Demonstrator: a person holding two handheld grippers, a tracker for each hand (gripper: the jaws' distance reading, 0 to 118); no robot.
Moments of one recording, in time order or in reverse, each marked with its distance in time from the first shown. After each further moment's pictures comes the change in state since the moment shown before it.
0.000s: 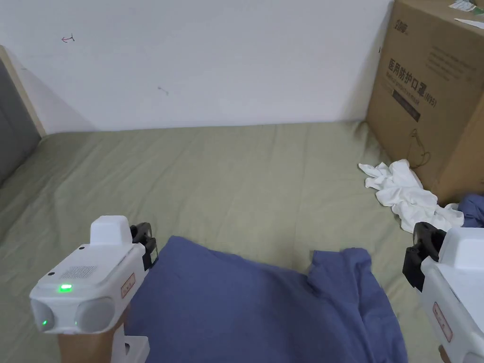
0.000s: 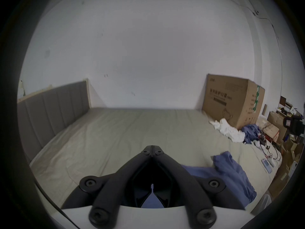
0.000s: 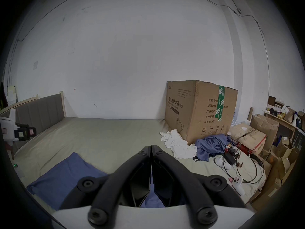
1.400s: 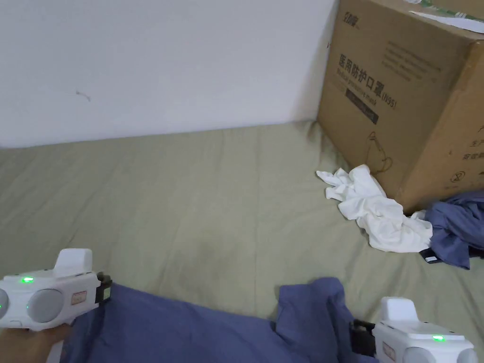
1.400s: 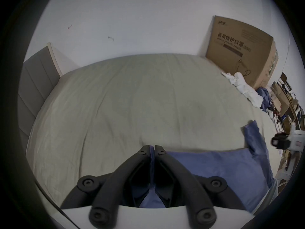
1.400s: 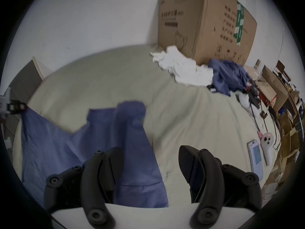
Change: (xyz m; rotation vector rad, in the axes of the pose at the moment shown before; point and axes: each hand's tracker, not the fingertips) left arm -0.031 -0.002 -0.218 -0.424 -0.101 -0.105; right arm 0.044 -0.152 -0.202 -0.707 -0.035 -0.070
